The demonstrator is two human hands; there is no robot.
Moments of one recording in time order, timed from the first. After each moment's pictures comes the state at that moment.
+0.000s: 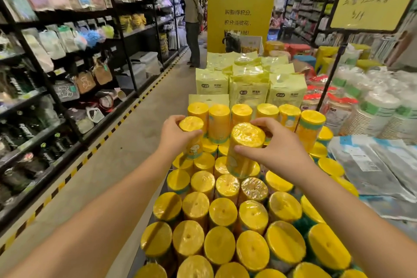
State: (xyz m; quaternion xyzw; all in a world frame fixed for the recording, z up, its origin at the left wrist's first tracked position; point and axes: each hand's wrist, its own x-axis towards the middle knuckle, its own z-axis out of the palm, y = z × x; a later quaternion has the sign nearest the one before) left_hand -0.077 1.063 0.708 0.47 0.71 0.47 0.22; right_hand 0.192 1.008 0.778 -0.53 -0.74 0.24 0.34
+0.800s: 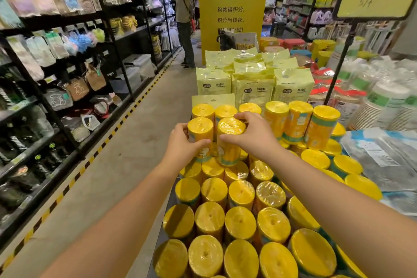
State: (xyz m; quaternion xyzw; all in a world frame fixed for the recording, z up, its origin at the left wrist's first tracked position) left_hand -0.092 1.073 0.683 0.53 0.67 0.45 0.26; right_hand 0.117 1.093 0.732 -0.56 -0.74 0.22 0.32
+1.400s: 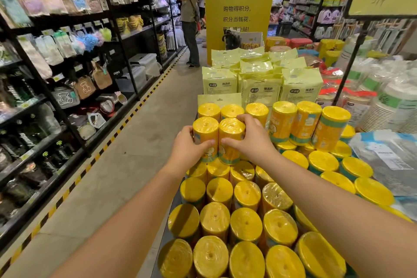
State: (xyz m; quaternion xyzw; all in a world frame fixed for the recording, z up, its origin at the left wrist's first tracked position) left_hand -0.088 1.062 0.691 0.53 0.69 0.42 0.26; right_hand 0.102 1.104 0.705 -0.55 -0.74 0.24 0.31
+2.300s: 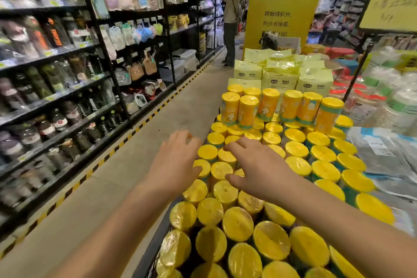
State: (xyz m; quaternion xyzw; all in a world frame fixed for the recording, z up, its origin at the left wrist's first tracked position) left_hand -0.047 0.748 0.763 0.67 0.74 0.10 -0.05; right_hand 0.149 0.817 0.777 -0.36 -0.93 0.01 0.08
